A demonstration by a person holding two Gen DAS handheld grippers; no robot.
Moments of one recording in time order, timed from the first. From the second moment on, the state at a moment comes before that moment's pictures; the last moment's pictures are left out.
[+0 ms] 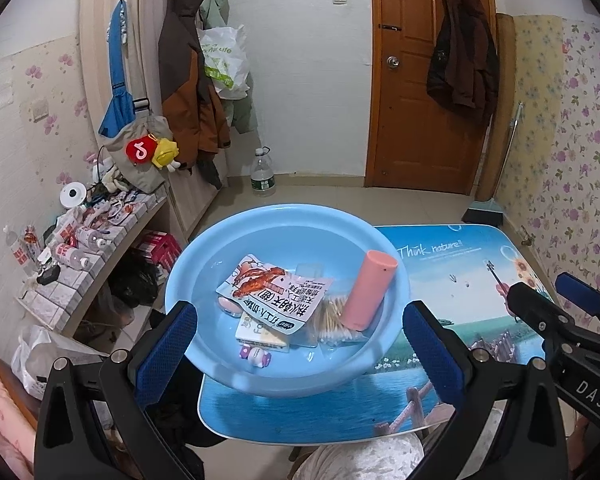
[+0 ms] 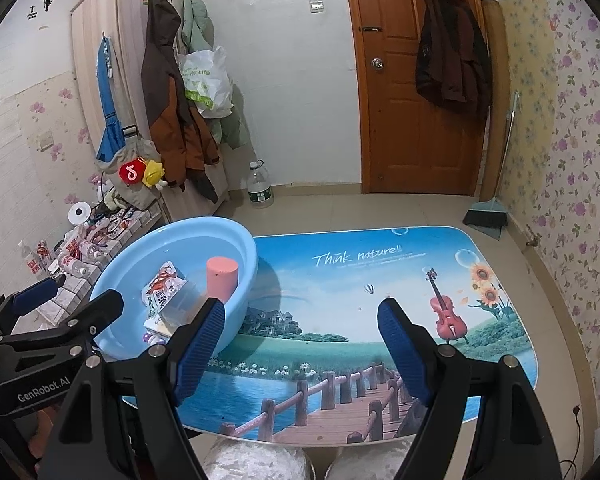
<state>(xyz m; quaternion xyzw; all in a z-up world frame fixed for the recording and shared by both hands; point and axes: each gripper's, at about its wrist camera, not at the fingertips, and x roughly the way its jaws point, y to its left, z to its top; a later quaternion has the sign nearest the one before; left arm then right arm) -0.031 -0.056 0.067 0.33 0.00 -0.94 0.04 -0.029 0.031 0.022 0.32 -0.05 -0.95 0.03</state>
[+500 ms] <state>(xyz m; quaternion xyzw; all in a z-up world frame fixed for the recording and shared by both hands) -0.029 -0.043 0.065 0.33 -0.01 -0.94 0.03 -0.026 0.043 0.021 0.32 -0.06 -0.95 0.02</state>
